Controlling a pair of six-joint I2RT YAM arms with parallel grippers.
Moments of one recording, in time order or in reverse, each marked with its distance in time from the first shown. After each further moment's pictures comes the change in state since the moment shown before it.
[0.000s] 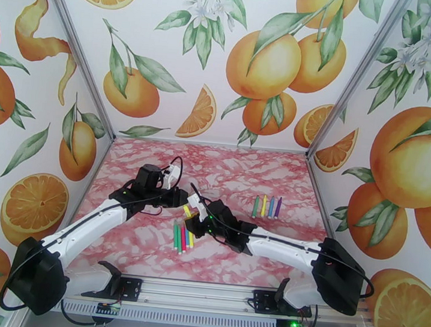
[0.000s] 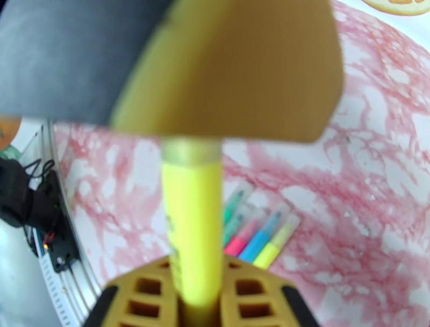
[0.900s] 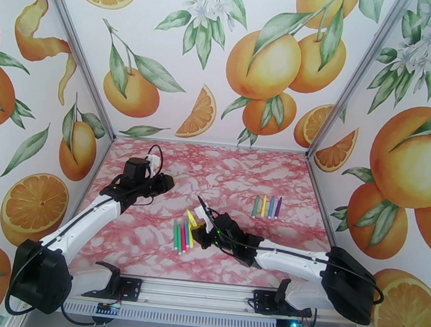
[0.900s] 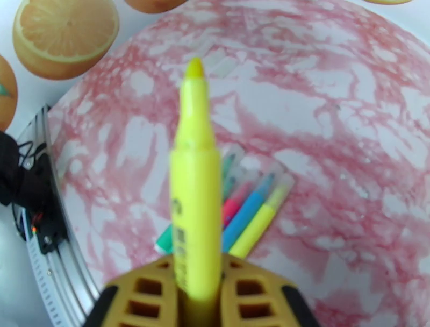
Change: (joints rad) left arm 0.170 0.023 0.028 0.014 -0.174 -0.051; right arm 0.040 -0.126 -0.183 0.063 0.119 0.010
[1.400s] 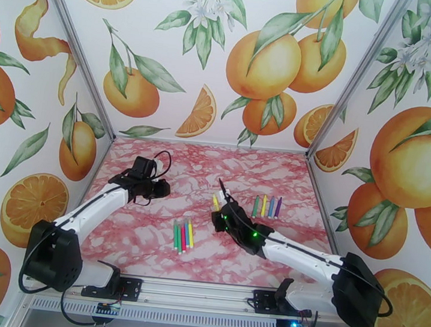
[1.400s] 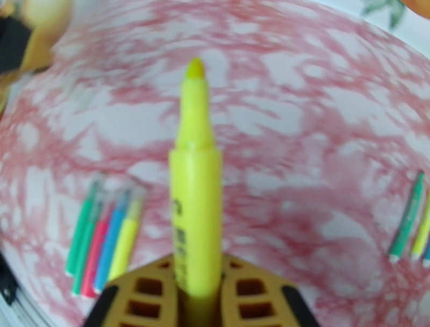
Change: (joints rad) left arm 0.000 0.169 0.122 -0.299 -0.180 0.266; right arm -0.198 -0.039 0.111 -0.333 0.262 0.099
